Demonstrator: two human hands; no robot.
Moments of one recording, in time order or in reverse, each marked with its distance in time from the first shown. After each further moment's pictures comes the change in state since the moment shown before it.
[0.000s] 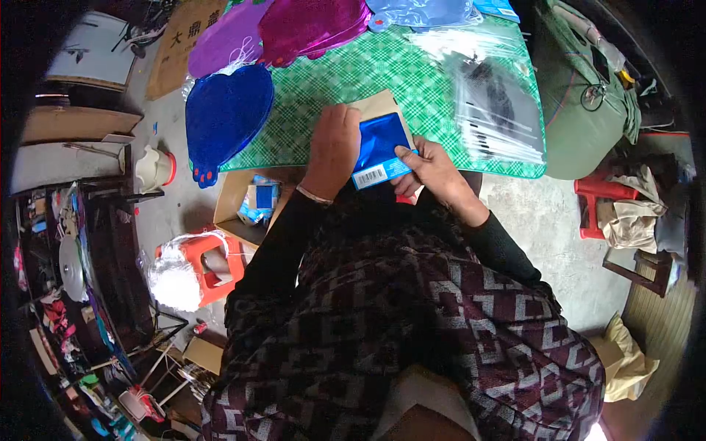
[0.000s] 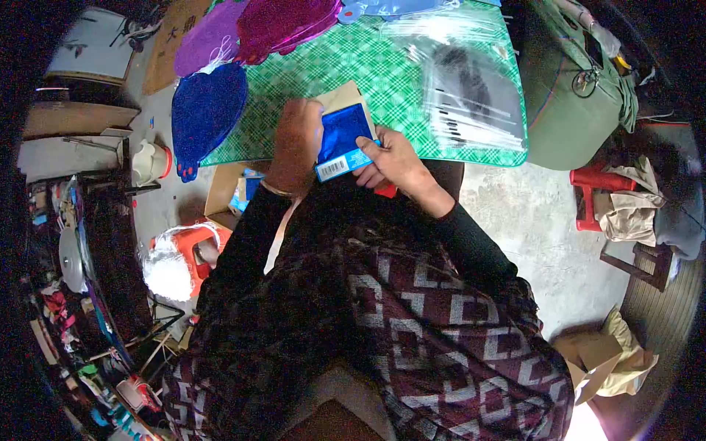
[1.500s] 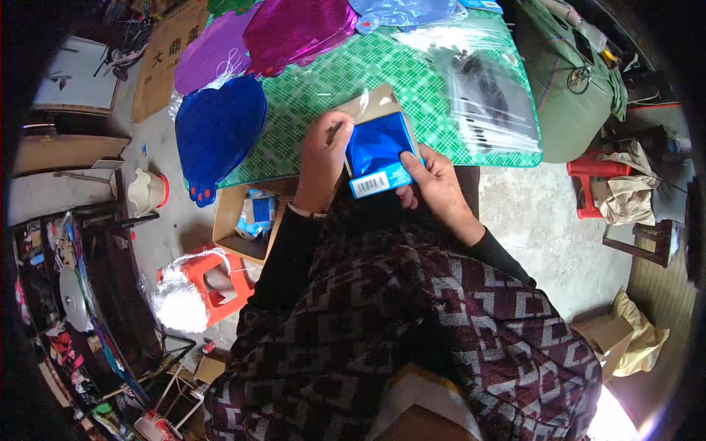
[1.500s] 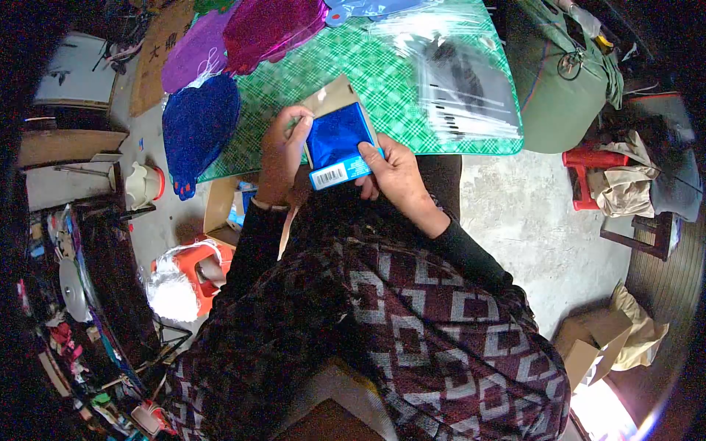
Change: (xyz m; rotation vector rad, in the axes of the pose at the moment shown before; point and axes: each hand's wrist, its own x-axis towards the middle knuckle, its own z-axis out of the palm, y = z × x) left_hand 0.002 -0.002 -0.037 -0.874 -0.143 -0.528; right_hand -0.024 0.014 0.030 0.131 0.150 -0.272
